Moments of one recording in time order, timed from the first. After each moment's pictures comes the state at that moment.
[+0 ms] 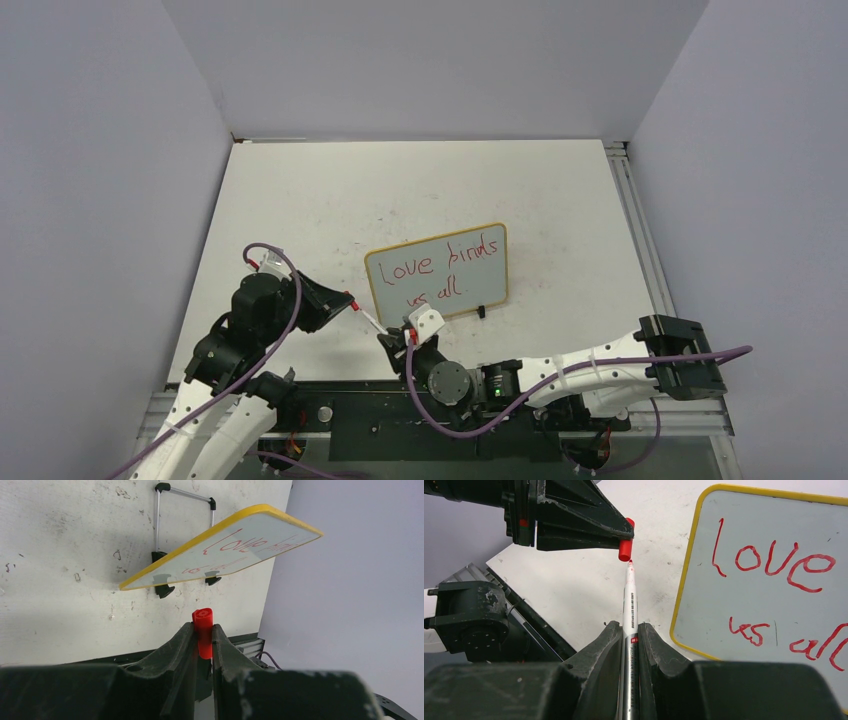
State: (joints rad) left arm -0.44 0.48 0.65 -0.70 0.14 -1.19; right arm 1.63 1.33 0.72 0.43 0.86 0.29
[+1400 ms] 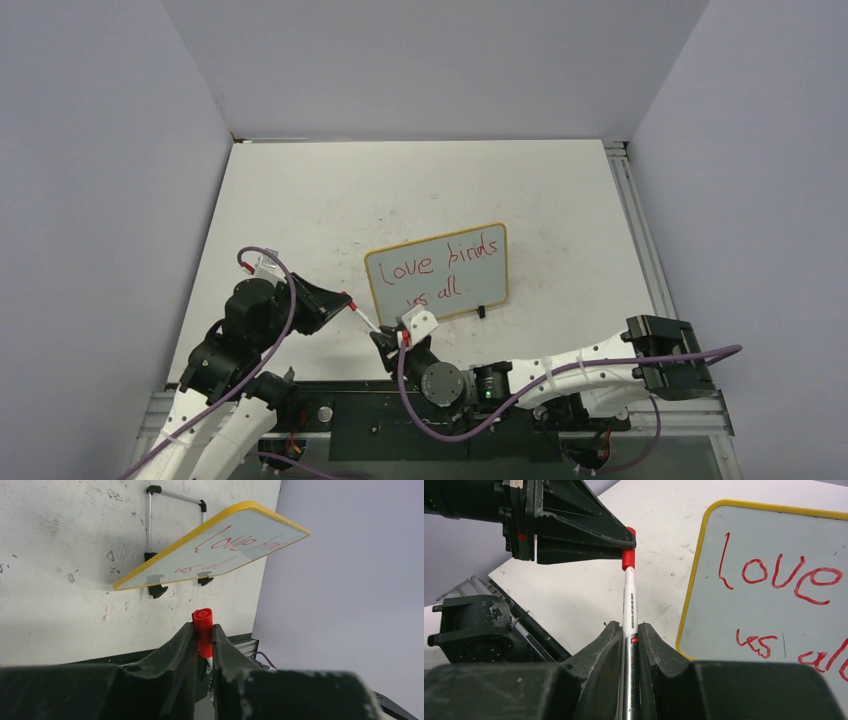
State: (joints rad) left arm -0.43 0.43 0.65 -0.71 0.14 -1.20; right arm 1.63 1.39 0.75 0.50 0.88 0.26
